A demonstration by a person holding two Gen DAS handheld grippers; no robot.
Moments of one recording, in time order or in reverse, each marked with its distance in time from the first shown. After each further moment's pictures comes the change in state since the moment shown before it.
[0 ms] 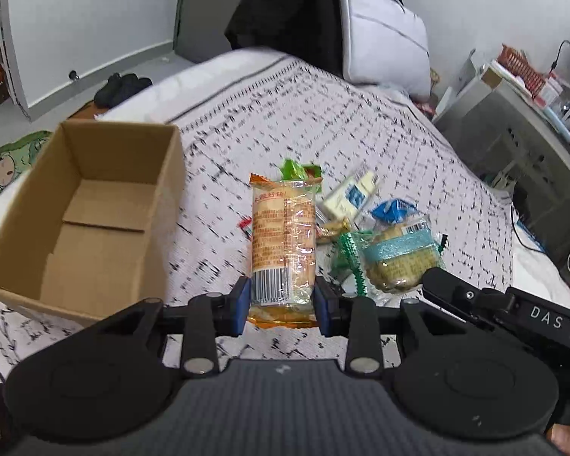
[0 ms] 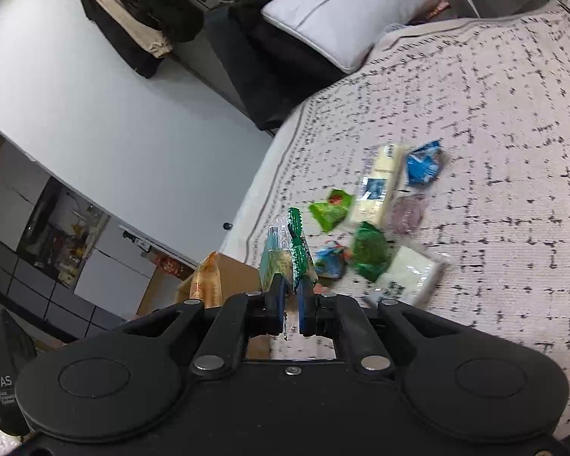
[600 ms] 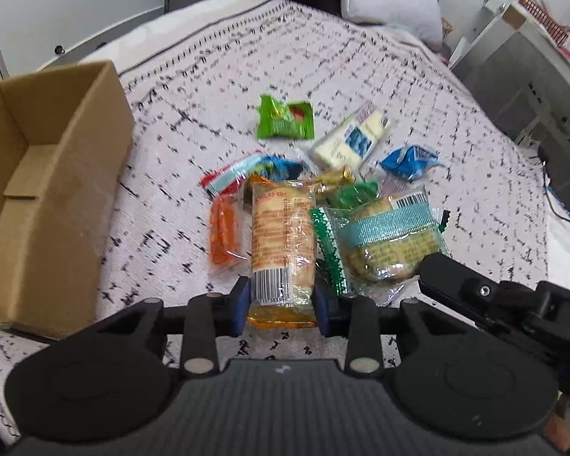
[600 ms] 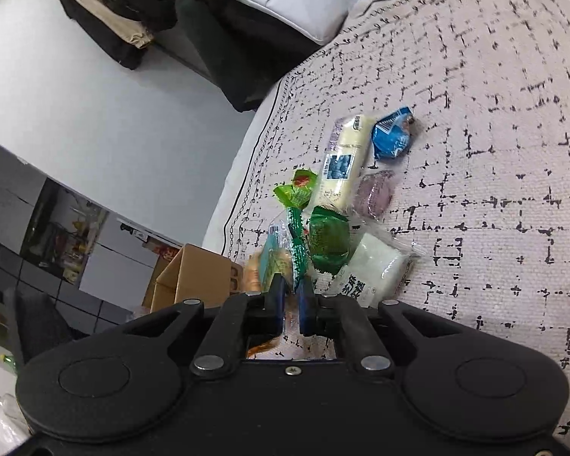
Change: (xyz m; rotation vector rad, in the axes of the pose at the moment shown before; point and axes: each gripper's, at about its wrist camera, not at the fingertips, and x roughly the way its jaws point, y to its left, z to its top) left arm 0.088 -0.031 -0.012 0.033 0.120 0.038; right arm 0.022 -0.053 0.003 0.043 0.068 0.004
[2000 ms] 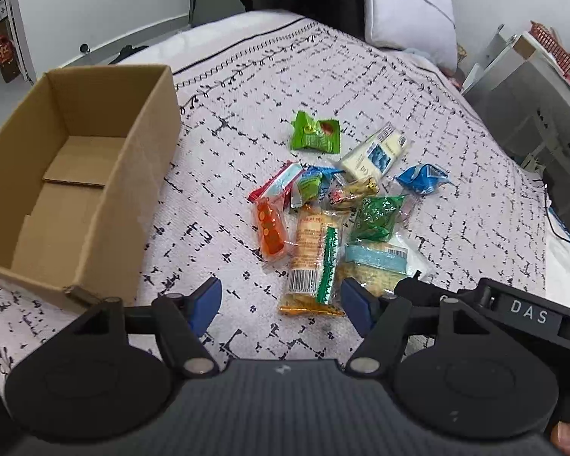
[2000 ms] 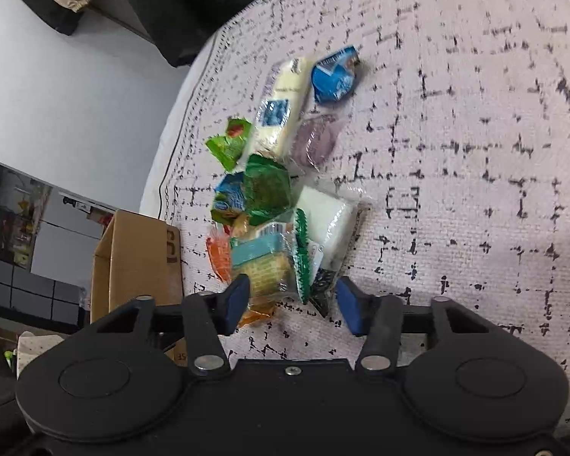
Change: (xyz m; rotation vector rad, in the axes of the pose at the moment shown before) left arm -0.023 0.020 -0.012 -0.065 -0.038 0.025; right arm 0.037 -0.024 -0.004 0.090 0.184 -0.162
